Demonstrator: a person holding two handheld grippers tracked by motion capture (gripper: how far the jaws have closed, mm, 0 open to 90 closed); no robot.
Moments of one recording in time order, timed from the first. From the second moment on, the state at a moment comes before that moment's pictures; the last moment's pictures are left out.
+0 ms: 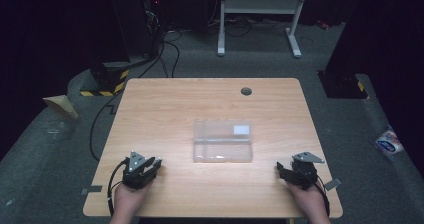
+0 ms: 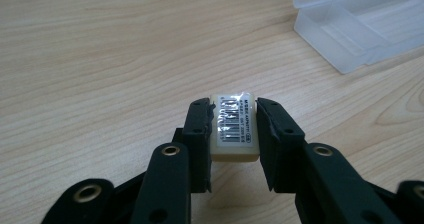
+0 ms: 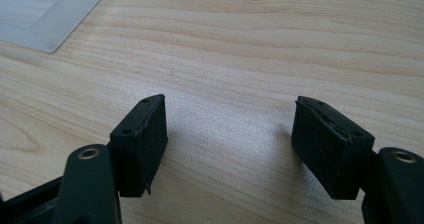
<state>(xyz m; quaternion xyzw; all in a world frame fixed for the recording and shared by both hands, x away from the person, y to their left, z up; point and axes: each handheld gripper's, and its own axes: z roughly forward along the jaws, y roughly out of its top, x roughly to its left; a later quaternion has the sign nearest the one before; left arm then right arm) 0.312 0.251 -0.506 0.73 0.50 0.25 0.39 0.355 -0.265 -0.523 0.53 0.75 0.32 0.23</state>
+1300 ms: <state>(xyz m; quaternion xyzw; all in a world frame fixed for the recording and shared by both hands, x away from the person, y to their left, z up) 0.324 0.209 -0.480 0.75 0.45 0.25 0.42 0.357 -0.262 -0.524 0.52 0.77 0.31 0.22</state>
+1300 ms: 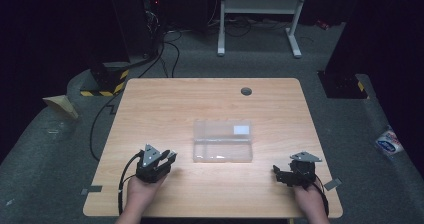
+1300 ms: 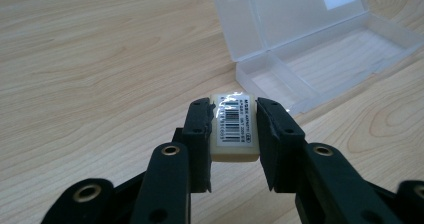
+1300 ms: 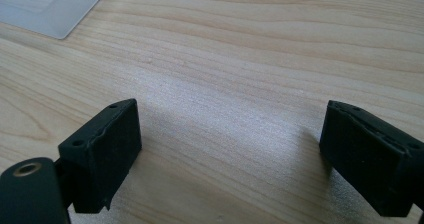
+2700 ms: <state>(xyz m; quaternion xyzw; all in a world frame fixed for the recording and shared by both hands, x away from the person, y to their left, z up) 0.352 0.154 -0.462 0.76 0.42 0.23 0.44 0.355 -0.262 -0.524 0.51 0.77 0.31 0.21</state>
